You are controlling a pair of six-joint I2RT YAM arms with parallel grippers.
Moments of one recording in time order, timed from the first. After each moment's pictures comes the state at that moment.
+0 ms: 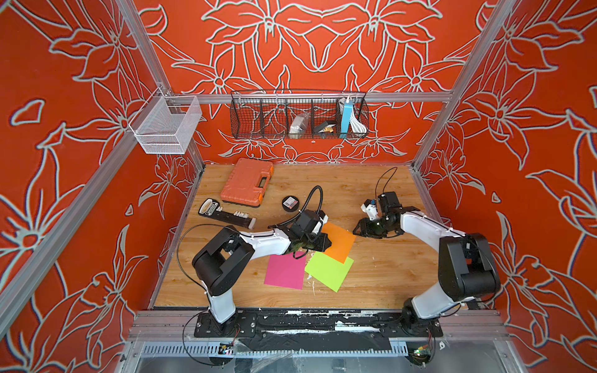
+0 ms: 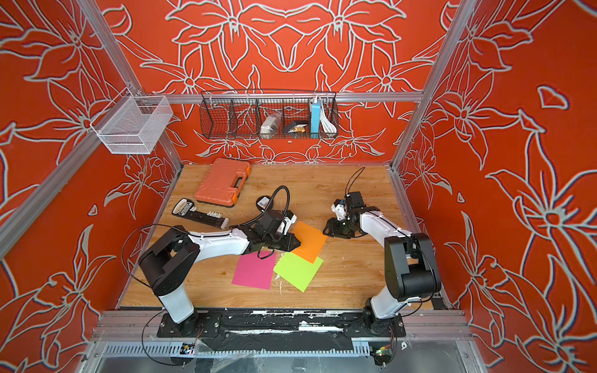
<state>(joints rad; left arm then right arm) -0.73 1.78 0.96 0.01 0.35 -0.55 0.18 1.58 0.94 -0.58 -0.46 0.15</state>
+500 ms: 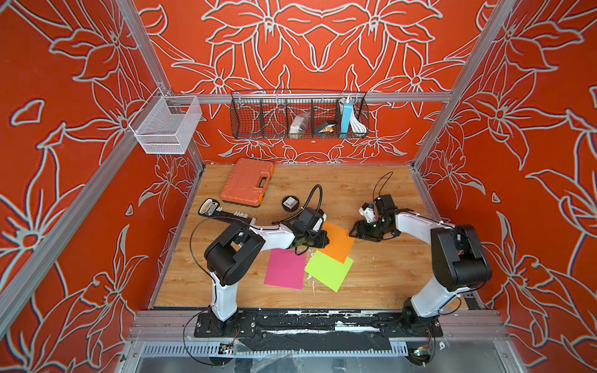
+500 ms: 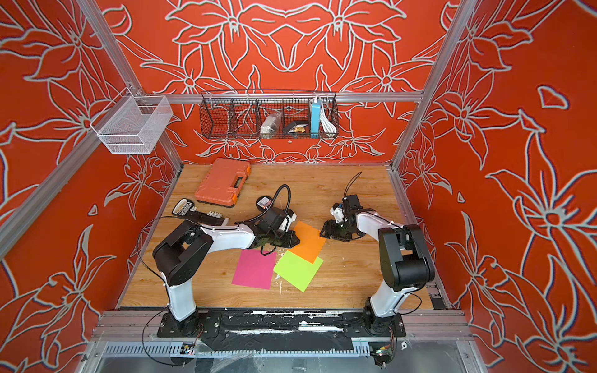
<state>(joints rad) -0.70 1.89 1.03 0.00 0.34 -0.55 0.19 1.67 0.91 -0.49 -0.49 0.21</state>
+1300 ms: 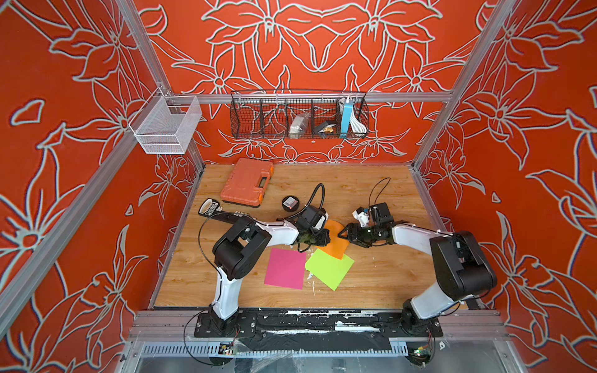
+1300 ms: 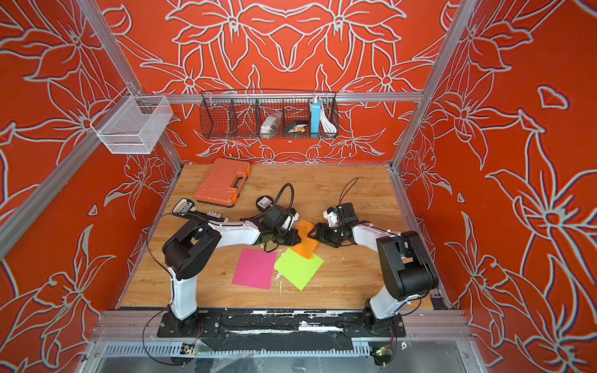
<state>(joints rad) -0.69 1.97 1.12 -0.05 0.34 -0.53 0.28 1.58 0.73 -0.18 -0.65 0.50</state>
